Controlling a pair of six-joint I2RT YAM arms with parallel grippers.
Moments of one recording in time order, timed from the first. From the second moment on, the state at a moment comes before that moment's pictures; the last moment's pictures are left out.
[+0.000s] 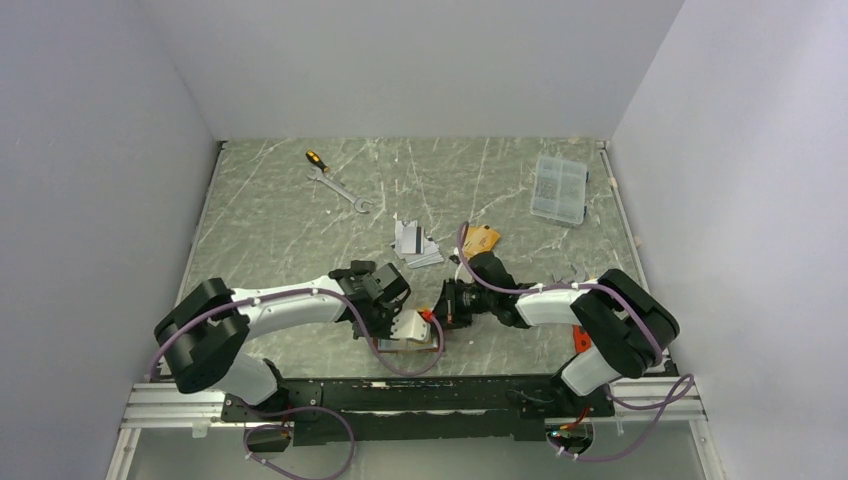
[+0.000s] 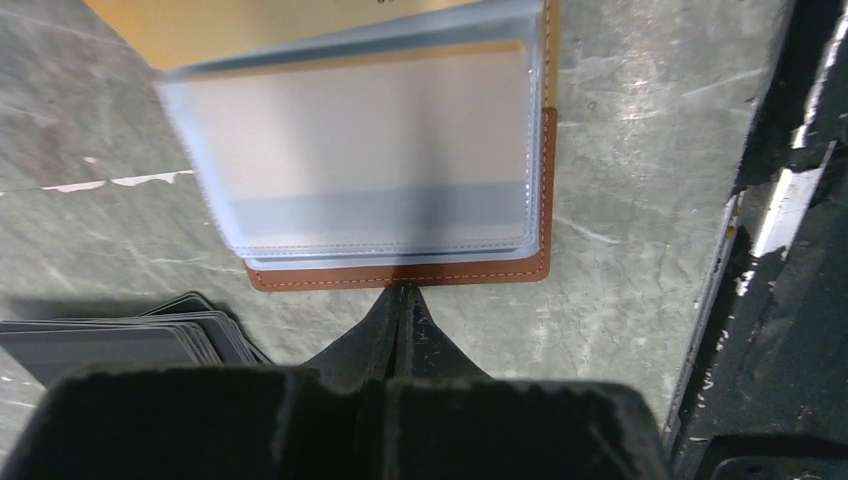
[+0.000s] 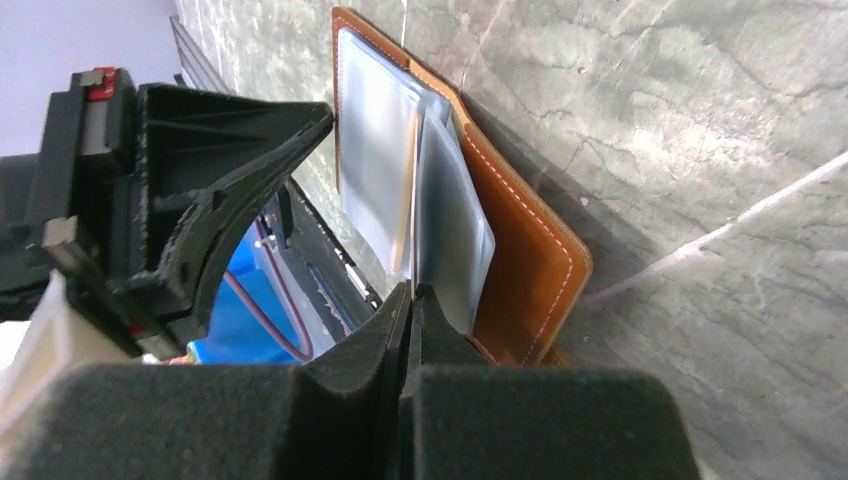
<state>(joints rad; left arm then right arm) -0.95 1.45 0.80 -0.63 0.11 0.76 0.69 1.52 0.46 0.33 -0.60 0.89</state>
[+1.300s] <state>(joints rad) -0.96 1.54 0.84 -0.63 0.03 0.74 0.69 1.59 0.41 0.40 -0.82 0.84</state>
